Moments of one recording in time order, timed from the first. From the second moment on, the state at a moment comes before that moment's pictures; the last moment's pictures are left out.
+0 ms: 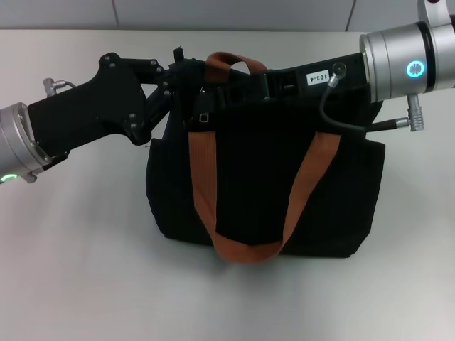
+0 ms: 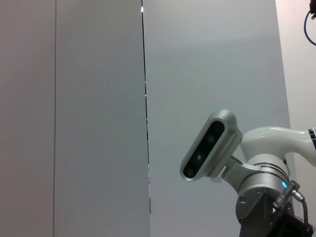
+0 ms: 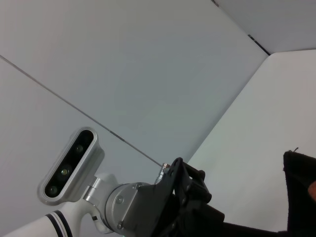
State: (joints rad) left arm -0.56 -2.07 0.50 0.43 1.78 1.80 -0.91; right arm 0.89 2.09 -0.90 -0.62 -1.91 -1.60 2.24
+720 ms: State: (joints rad) left arm -0.56 -2.07 0.50 0.43 1.78 1.80 -0.91; right arm 0.88 2.09 -0.90 -0.62 -1.91 -1.59 2.23
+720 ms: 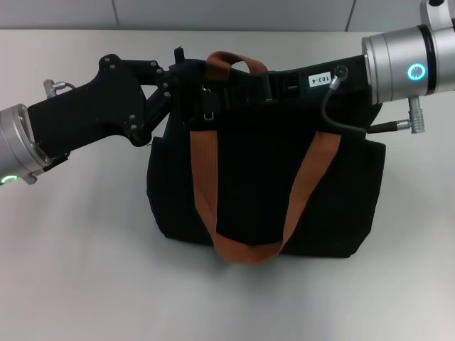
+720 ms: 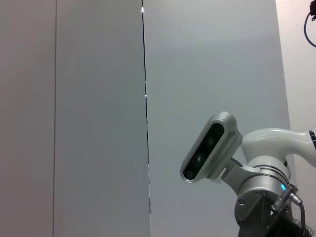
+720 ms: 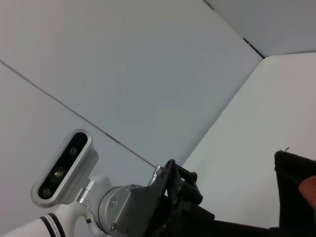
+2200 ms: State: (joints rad) left arm -0.56 -2.07 0.49 0.43 1.78 1.80 -0.91; right arm 0.86 2.09 -0.95 -0.67 -1.91 -1.57 2.23
